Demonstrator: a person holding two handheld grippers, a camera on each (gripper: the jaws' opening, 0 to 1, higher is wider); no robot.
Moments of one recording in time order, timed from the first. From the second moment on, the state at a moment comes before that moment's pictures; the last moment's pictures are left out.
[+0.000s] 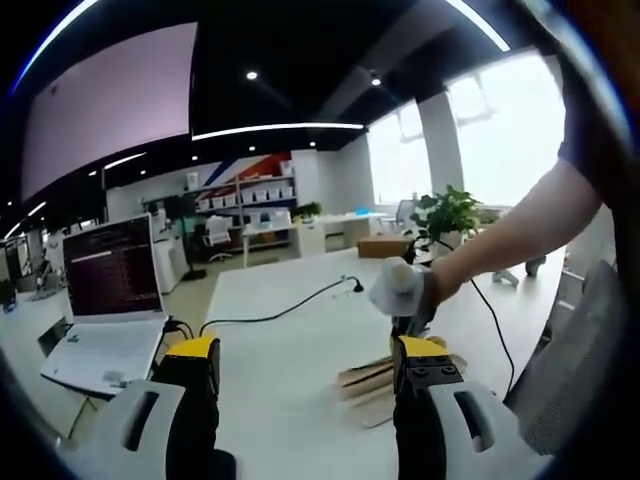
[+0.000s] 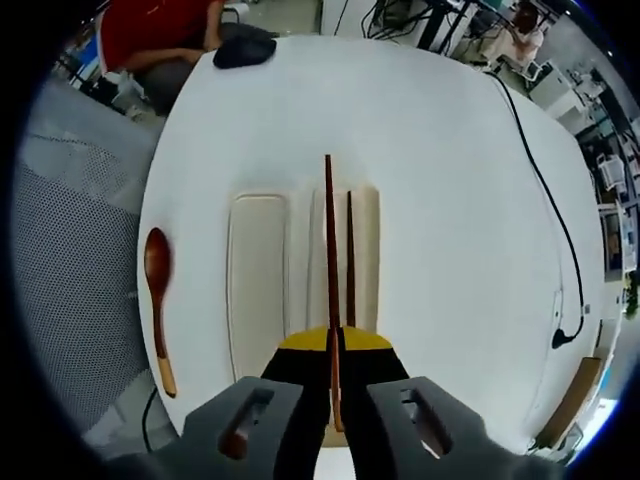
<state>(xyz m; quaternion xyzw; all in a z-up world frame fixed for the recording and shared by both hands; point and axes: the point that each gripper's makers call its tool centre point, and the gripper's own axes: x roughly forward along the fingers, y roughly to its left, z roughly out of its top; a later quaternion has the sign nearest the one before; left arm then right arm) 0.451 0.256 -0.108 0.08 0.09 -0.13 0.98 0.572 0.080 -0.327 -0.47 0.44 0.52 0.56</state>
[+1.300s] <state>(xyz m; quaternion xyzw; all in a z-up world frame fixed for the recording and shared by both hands) 0.454 0.258 -0.114 0.08 0.10 -0.12 0.98 0.585 0.078 -0.356 -0.47 0.45 0.51 0.56</state>
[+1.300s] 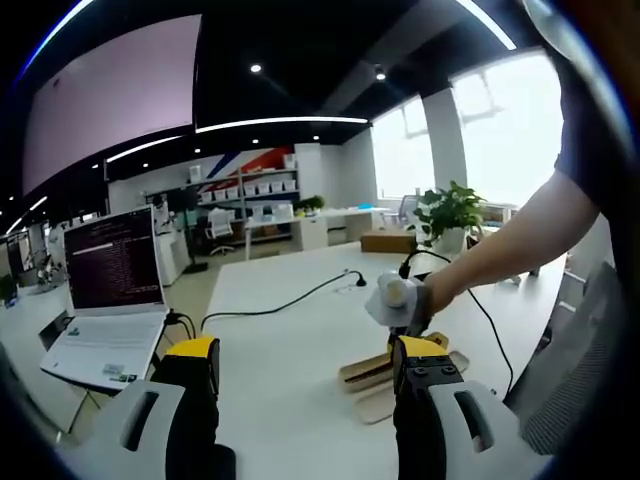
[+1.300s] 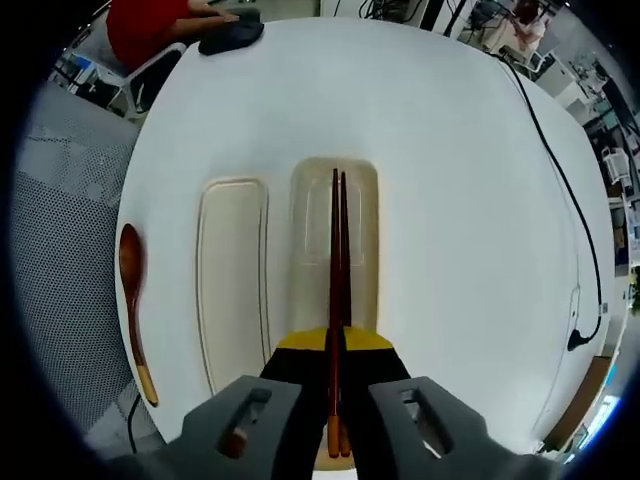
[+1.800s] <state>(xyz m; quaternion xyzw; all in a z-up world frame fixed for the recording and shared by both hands) 0.454 0.256 -0.115 0.08 0.10 -0.13 0.98 0.587 0.077 -0.354 -0.48 0.43 0.51 0.57</state>
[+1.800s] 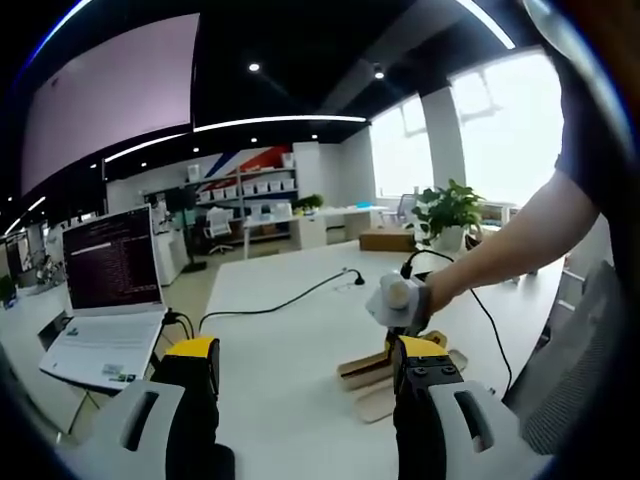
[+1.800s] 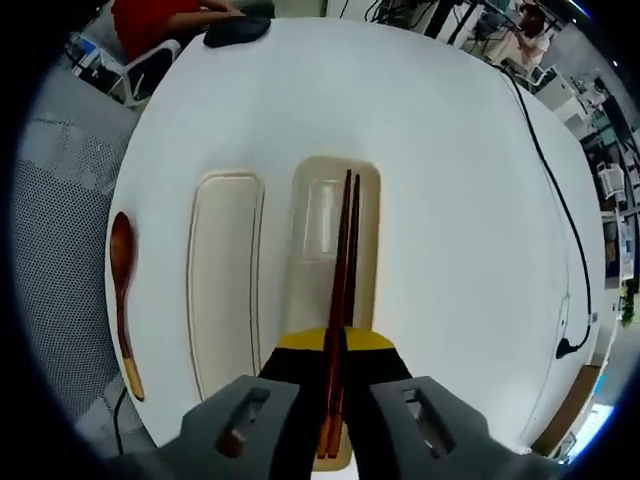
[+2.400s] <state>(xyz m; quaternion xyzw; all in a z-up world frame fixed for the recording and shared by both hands) 0.454 0.255 -0.113 0.08 0.10 -0.13 0.98 0.592 0.095 -0.310 -0.43 0.35 0.52 0.65</state>
